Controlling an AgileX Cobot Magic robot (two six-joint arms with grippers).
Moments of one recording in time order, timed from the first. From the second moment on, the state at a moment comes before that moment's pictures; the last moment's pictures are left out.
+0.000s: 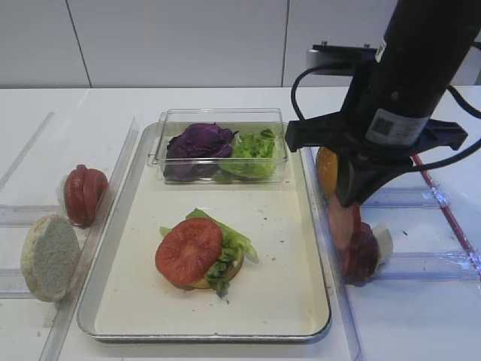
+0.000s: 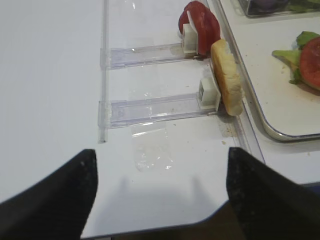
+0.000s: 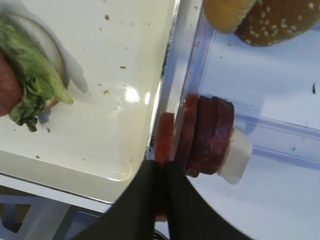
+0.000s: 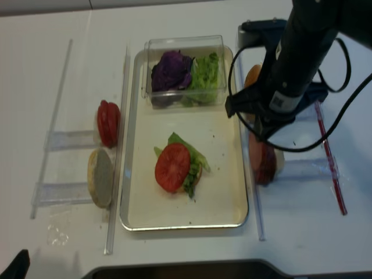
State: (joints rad) left arm -0.02 -0.01 -0.49 0.04 1.17 -0.05; right arm 0.47 1.59 -1.28 0.19 1.22 0.19
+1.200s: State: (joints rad) left arm -0.02 -0.01 -0.49 0.04 1.17 -0.05; right arm 0.47 1.55 -1.28 0.27 1.17 0.01
